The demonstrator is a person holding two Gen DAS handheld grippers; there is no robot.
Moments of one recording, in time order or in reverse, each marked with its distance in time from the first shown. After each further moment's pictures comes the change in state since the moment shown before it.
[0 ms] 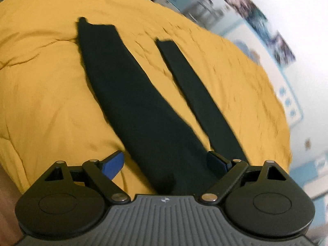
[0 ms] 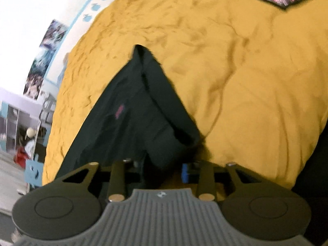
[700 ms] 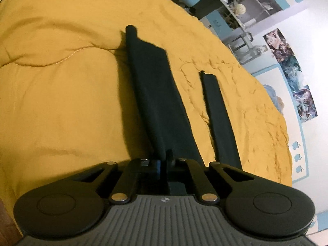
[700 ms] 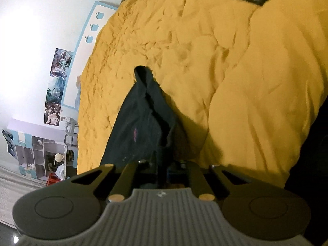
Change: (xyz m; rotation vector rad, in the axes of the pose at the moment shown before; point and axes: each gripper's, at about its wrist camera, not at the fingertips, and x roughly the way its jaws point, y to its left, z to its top) left arm 0.042 0.043 0.043 -0.251 -0.079 0.062; right arm -0.042 -0.023 0.022 0.138 -0.039 0.133
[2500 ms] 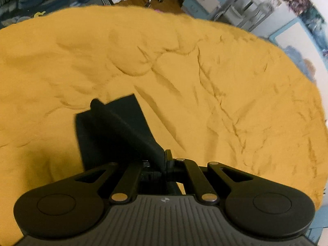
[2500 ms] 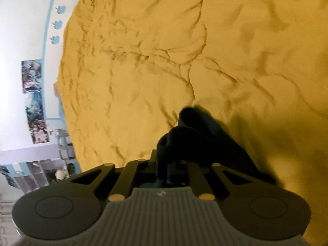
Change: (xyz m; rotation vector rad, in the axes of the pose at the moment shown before) left arm 0.220 -0.243 0.114 0.186 0.162 0.286; right arm 0.201 0.120 0.187 0.234 0.203 -0.143
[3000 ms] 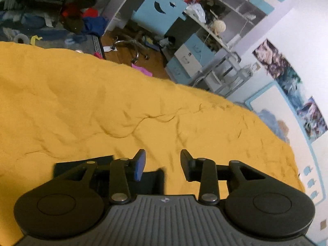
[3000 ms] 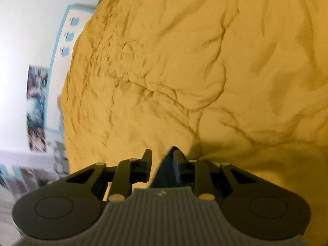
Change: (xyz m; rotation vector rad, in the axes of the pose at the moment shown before) left arm -0.026 0.034 -0.005 -0.095 -0.378 -0.197; right arm 0.003 -0.006 0.016 -0.179 -0.201 0.044
